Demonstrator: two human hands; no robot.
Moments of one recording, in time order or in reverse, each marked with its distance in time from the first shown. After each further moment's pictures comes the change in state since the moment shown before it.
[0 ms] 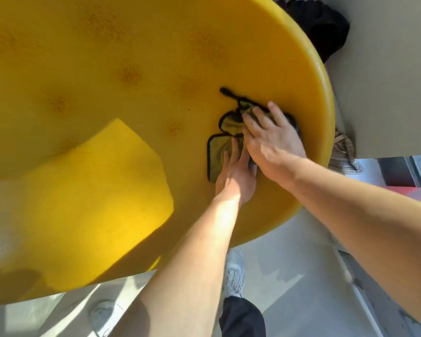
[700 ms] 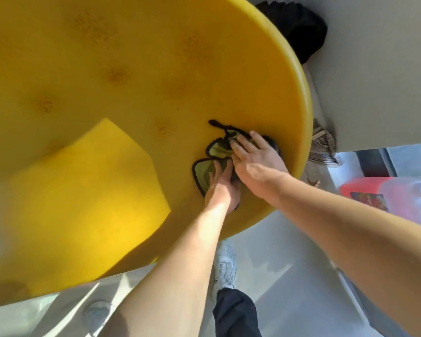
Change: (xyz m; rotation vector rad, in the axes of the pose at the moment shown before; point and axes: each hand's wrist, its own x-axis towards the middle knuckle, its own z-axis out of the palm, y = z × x) left_hand -0.034 0.003 0.005 -0.187 -0.198 -0.262; right_hand -0.033 -0.021 0.005 0.106 -0.171 -0.095
